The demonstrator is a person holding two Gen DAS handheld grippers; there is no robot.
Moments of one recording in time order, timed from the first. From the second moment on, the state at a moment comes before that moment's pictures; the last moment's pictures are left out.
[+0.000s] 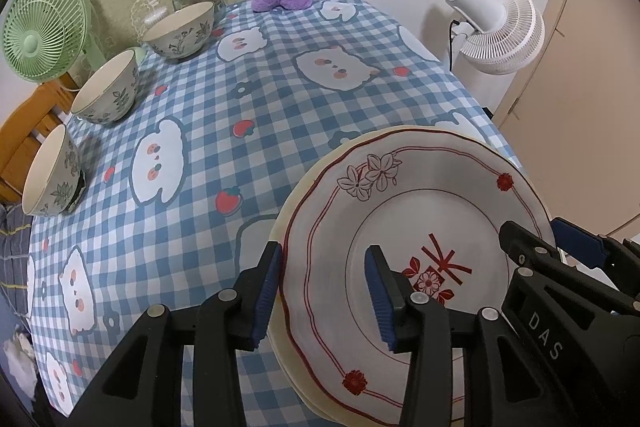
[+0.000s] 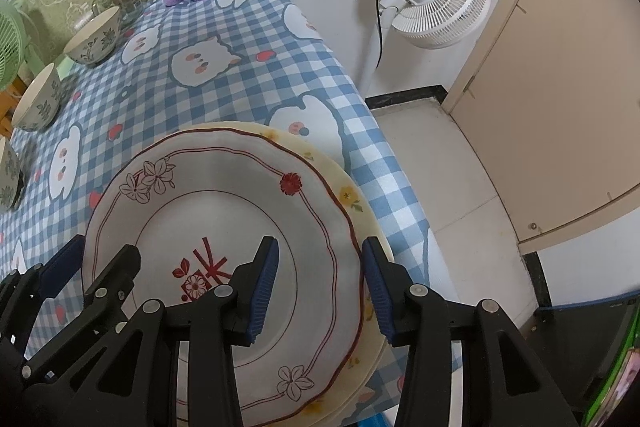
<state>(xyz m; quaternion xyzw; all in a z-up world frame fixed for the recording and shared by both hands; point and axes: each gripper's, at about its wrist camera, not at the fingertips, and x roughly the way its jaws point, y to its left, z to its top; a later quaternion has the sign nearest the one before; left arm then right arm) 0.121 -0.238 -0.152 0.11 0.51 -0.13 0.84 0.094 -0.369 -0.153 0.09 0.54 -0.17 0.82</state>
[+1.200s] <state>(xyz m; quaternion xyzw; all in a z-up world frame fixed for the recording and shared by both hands) 0.110 -0.201 -0.061 0.05 0.48 -0.10 0.87 0.107 -0.326 -0.042 0.05 0.48 -0.04 0.88</state>
